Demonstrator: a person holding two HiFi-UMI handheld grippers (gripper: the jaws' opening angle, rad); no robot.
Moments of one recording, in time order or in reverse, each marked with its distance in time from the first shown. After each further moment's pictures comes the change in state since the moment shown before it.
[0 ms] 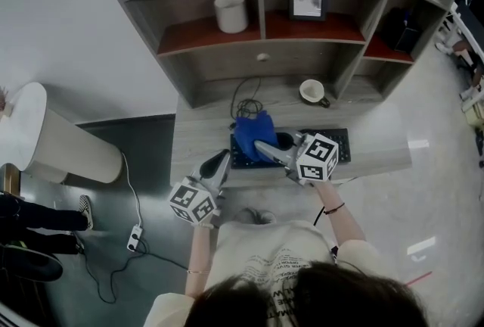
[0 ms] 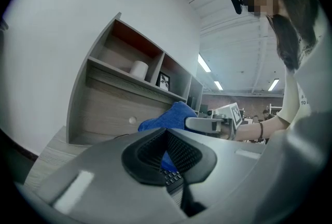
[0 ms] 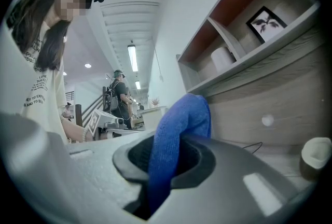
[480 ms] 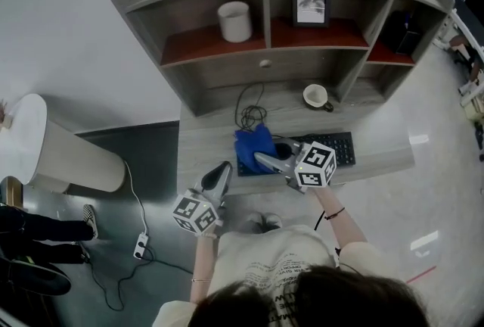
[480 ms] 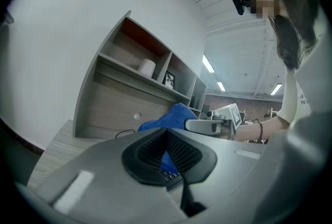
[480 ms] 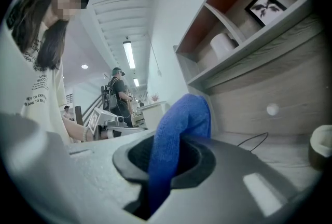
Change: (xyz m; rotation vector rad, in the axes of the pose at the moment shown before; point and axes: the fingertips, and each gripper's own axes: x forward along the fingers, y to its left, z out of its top) left arm -0.016 0.024 -0.005 -0.049 0.031 0.011; right arm 0.026 0.002 -0.016 0.058 0.057 0.000
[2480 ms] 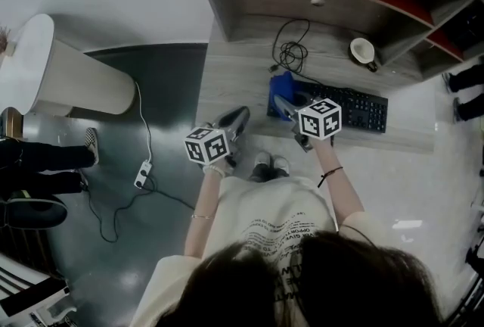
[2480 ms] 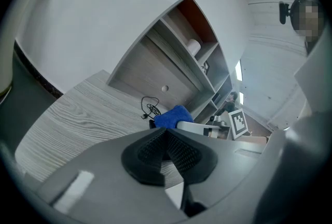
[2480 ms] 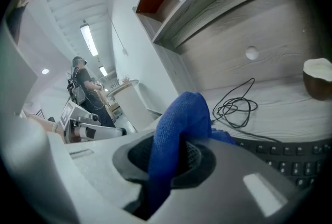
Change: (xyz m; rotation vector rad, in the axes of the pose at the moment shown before) left arm -0.031 0.081 -0.097 -0.402 0.194 0.122; right arm 0.074 -0.047 -0.118 0.272 0.240 -0.260
